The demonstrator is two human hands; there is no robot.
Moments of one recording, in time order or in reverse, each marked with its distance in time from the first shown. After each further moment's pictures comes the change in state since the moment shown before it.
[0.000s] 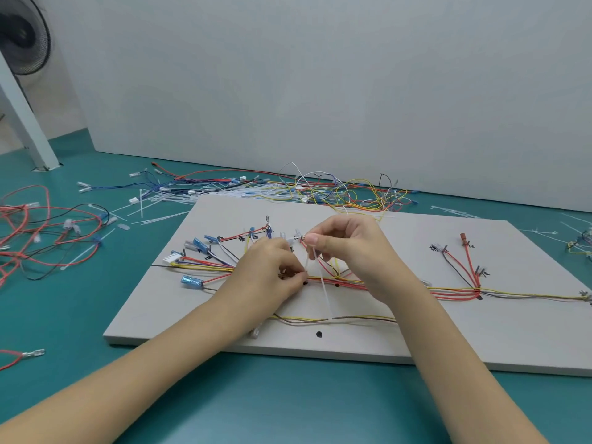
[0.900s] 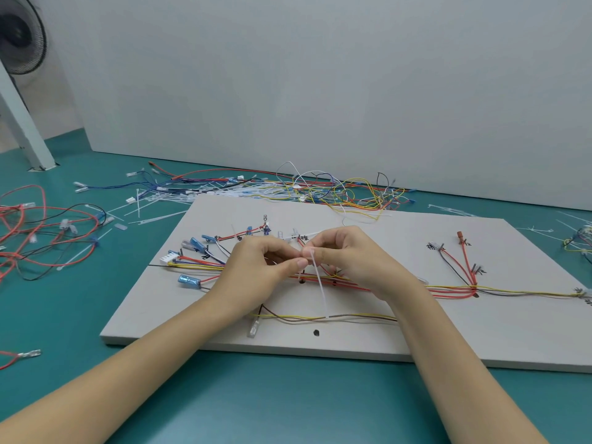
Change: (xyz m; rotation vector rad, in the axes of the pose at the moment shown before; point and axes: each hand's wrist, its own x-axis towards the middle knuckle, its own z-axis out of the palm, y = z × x) left_hand 0.002 -0.002 -0.004 -0.488 0.043 -0.218; right_hand -0.002 0.005 -0.006 -0.210 -0.141 0.144
